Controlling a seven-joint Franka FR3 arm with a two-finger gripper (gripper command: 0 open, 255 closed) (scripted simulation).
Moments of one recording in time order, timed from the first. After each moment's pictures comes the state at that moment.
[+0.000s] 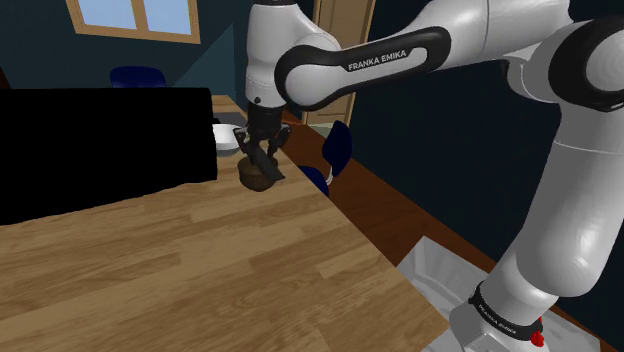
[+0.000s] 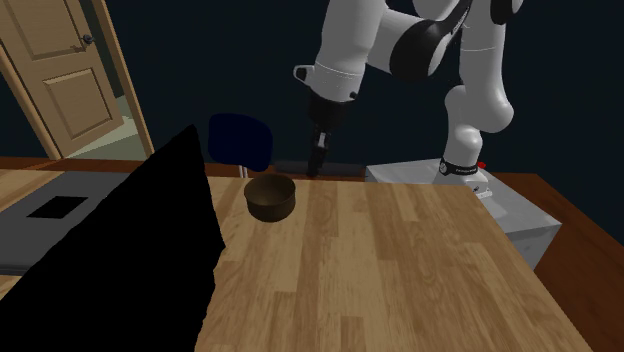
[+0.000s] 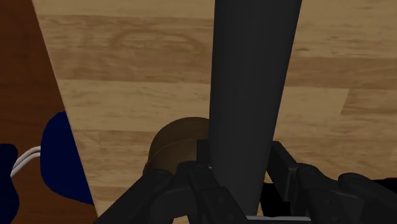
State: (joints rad) arm -0.07 0.23 0.59 -1.73 -0.34 2.04 0.91
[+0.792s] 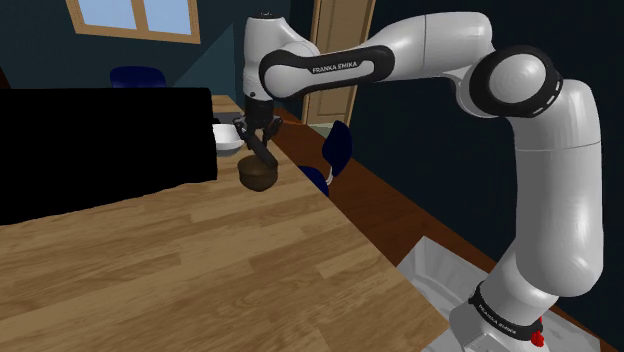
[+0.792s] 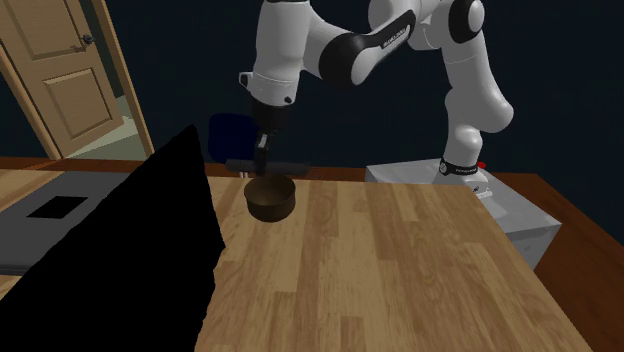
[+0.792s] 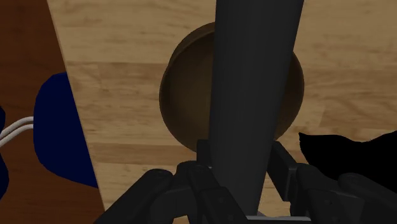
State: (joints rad) arm -0.07 0.51 0.51 -1.40 -0.44 1.98 0.79
